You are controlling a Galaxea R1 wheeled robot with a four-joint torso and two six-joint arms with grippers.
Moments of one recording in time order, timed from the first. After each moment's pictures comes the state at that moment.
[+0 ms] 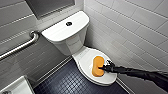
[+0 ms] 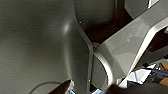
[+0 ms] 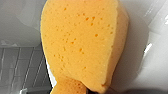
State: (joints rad) left arm 1.26 2.81 -2.32 -0.57 0.30 0.73; right arm -0.37 2.63 -1.89 0.32 -0.11 0.17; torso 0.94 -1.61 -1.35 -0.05
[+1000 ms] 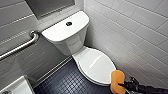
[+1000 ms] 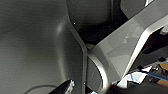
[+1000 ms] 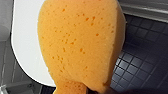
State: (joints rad) left arm 1.26 2.83 -2.32 -0.57 0.30 0.73; right arm -0.61 2.18 -1.56 0.31 -0.02 0.16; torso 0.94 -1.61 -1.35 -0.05
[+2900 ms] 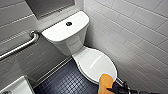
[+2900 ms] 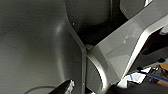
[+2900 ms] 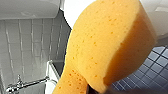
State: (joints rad) left arm 1.26 2.83 -2.32 -0.57 0.30 0.73; right arm -0.62 2.22 -1.23 0.36 0.03 0.06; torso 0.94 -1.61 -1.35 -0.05
